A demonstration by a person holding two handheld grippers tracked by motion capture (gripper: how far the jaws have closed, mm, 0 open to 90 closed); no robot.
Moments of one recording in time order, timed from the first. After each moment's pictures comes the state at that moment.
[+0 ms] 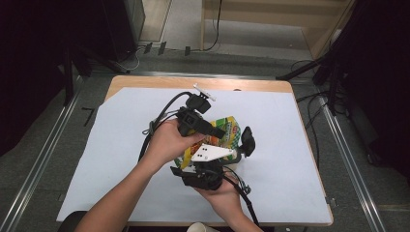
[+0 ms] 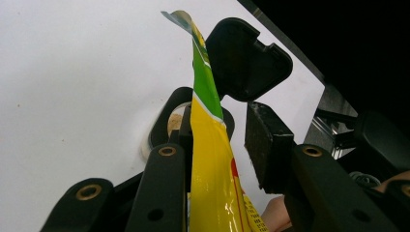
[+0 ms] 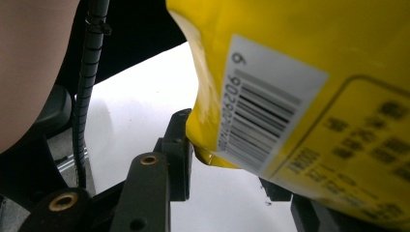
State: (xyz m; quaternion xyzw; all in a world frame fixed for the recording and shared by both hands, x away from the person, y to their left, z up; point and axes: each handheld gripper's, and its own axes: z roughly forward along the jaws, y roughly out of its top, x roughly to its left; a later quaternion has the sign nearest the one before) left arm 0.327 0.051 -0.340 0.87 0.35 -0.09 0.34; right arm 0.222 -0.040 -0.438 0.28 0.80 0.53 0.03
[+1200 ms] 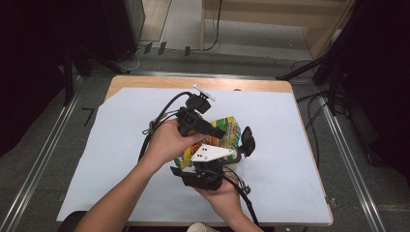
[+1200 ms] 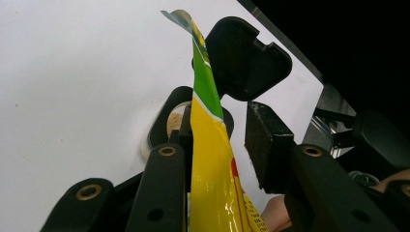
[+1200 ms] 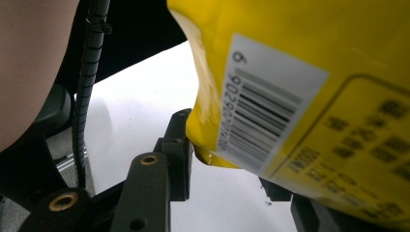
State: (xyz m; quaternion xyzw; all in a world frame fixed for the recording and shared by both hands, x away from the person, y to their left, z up) left arm 0.328 0.052 -0.341 0.87 0.35 -0.09 0.34; right arm 0.222 -0.040 -0.438 0.28 0.80 0.53 0.03
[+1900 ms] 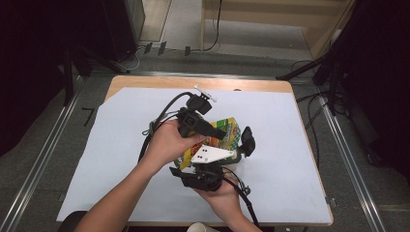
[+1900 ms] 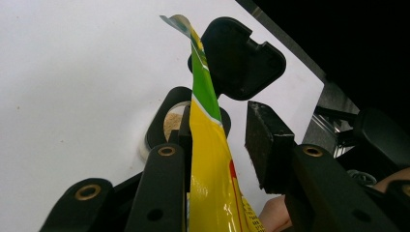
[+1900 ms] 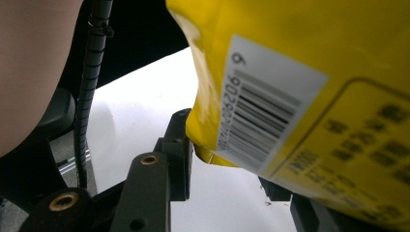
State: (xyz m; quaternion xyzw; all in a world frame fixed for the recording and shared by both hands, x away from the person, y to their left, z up) left arm 0.322 0.049 -0.337 0.87 0.35 -0.08 0.34; right arm 0.219 -0.040 -0.437 0.27 0.80 0.54 0.04
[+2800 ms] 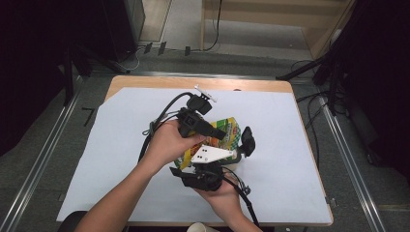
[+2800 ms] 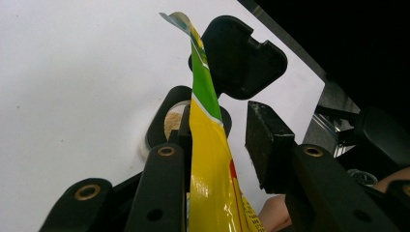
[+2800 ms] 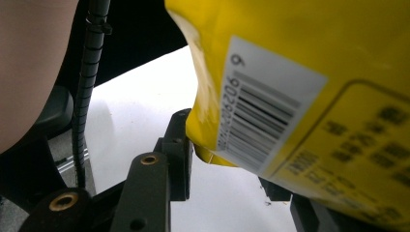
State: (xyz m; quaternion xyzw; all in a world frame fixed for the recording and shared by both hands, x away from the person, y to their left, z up) left arm 0.323 0.049 -0.338 0.87 0.35 -0.08 0.34; right arm 0.220 -0.040 -0.438 0.27 0.80 0.54 0.04
